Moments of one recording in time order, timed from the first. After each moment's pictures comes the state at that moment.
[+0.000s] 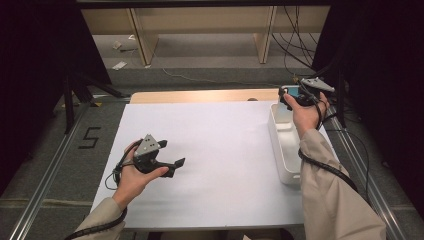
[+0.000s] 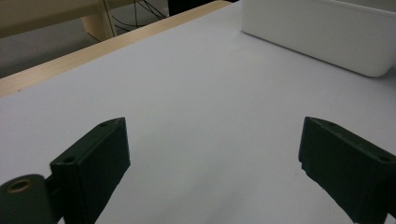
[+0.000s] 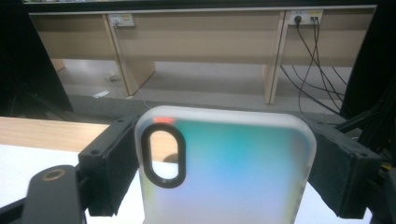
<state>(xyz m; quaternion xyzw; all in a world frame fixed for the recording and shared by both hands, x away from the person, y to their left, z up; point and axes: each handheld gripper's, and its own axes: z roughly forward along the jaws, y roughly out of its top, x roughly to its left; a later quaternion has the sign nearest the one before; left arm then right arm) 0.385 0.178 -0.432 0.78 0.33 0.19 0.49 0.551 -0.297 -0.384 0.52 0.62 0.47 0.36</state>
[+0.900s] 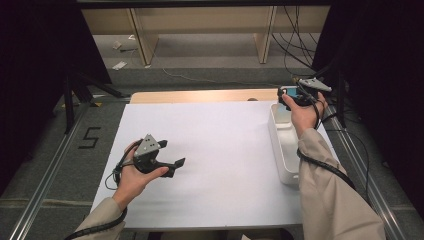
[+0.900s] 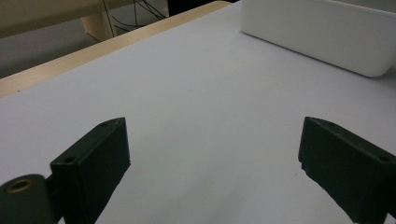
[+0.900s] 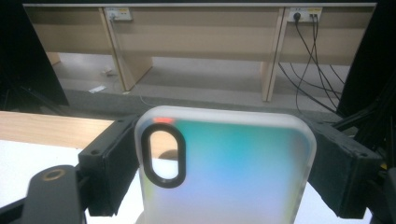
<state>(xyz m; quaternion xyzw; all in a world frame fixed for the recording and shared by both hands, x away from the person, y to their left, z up) 0.385 0.178 -0.431 0.78 0.33 0.19 0.50 0.557 -0.296 -0.389 0.52 0.62 0.46 0.36</state>
